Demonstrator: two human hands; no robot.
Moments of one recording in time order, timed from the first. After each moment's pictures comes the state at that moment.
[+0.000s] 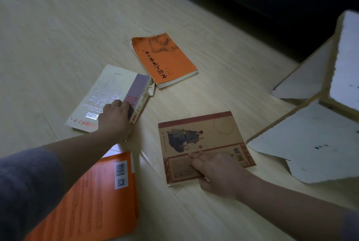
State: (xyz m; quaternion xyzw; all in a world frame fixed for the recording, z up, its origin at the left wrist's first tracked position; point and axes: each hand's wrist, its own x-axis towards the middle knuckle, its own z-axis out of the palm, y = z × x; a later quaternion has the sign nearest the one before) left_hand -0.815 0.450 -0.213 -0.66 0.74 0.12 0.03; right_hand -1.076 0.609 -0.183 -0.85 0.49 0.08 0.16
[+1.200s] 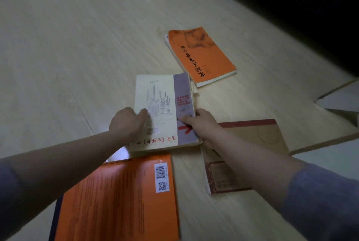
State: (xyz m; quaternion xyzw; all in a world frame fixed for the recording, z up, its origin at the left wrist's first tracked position) left_hand -0.751 0.446 -0.217 -0.78 0.55 0.29 -0.07; right_hand -0.943 0.476 -0.198 -0.33 0.68 -0.28 0.59
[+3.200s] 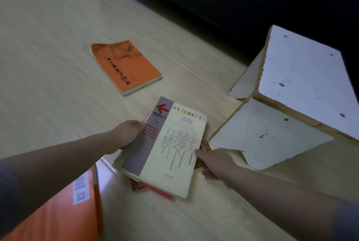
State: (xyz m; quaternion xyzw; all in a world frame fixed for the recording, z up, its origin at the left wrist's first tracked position) left_hand -0.917 0.486 -0.186 -0.58 0.55 0.59 -0.05; right_hand -1.120 0.627 -0.156 -0.21 0.84 -0.17 0.48
